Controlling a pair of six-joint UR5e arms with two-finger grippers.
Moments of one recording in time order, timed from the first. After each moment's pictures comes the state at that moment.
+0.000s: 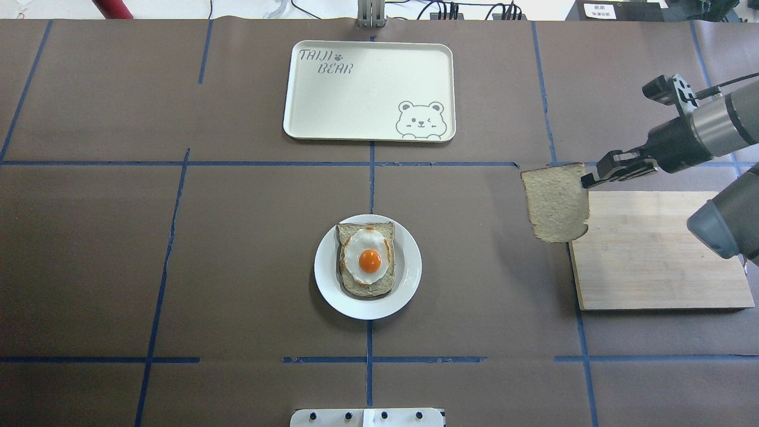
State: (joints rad) left arm -1.57 -1.41 -1.77 -1.50 -2.35 0.14; right arm 1.01 -1.39 1.62 -0.67 2.53 1.06
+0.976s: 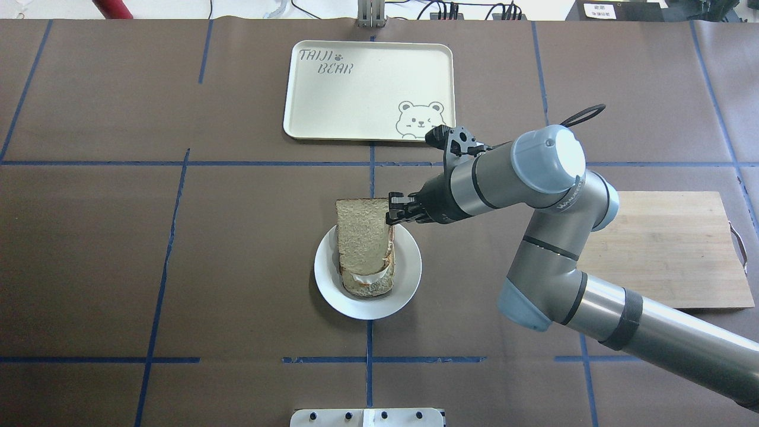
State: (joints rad) left arm -1.57 -1.41 -1.77 -1.50 -2.35 0.14; right arm 0.56 -1.05 1.61 -0.78 2.04 1.41
